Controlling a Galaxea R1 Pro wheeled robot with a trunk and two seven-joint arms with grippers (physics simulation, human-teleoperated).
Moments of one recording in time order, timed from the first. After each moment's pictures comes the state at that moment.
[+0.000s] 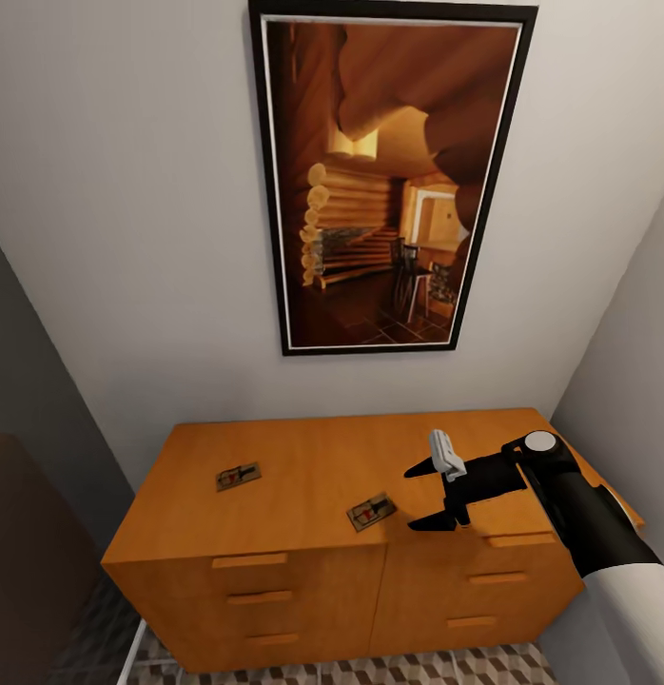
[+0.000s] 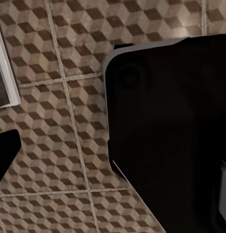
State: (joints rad) left arm -0.11 -0.04 -0.19 0.08 0.08 -0.25 0.16; right arm -0.69 -0.27 0.11 -1.20 0.29 0.29 1.57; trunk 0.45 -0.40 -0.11
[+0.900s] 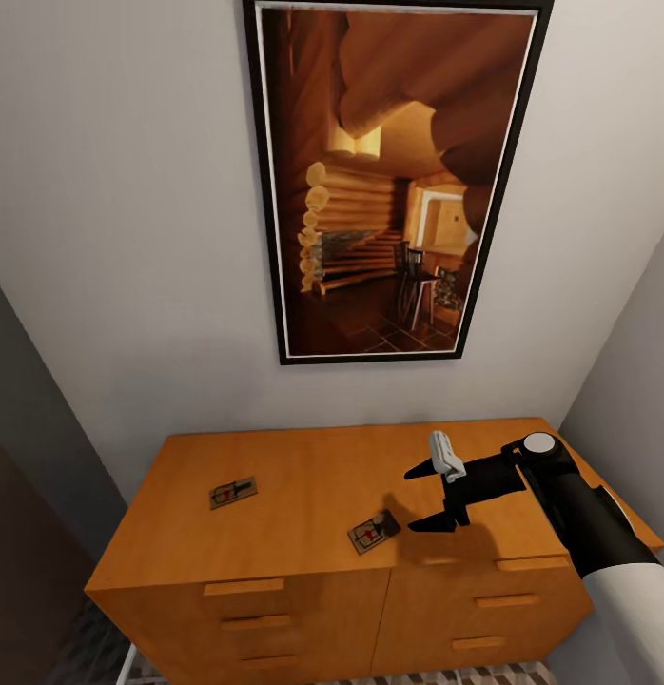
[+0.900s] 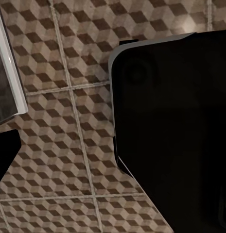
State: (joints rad) left arm -0.10 -0.03 -0.19 0.08 0.08 -0.25 0.15; right arm -0.69 -0.27 0.11 -1.18 0.29 0.29 1.56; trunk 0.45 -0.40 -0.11
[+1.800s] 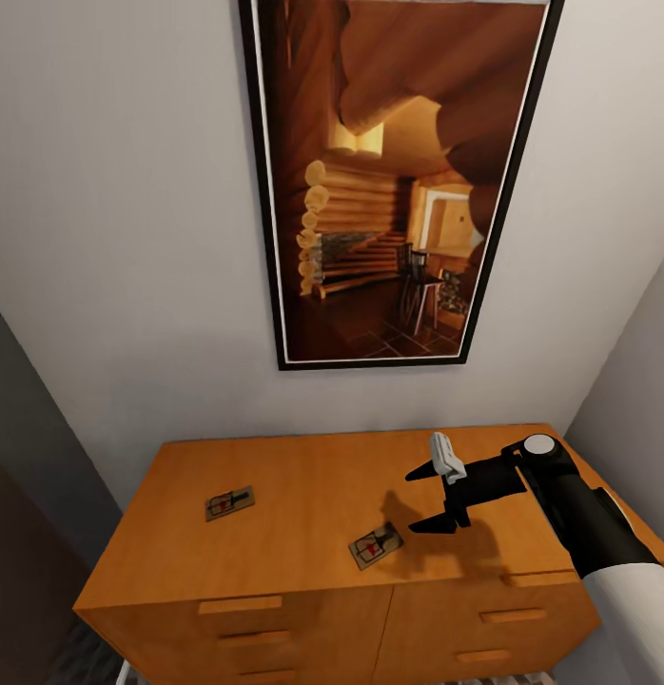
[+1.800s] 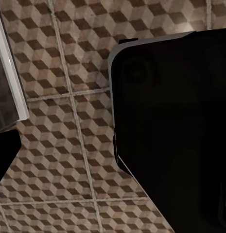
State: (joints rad) left arm -0.10 -0.03 -0.19 0.08 0.08 -0.25 0.15; right arm -0.69 -0.27 0.11 -1.17 0.29 0.28 1.56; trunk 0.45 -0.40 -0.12
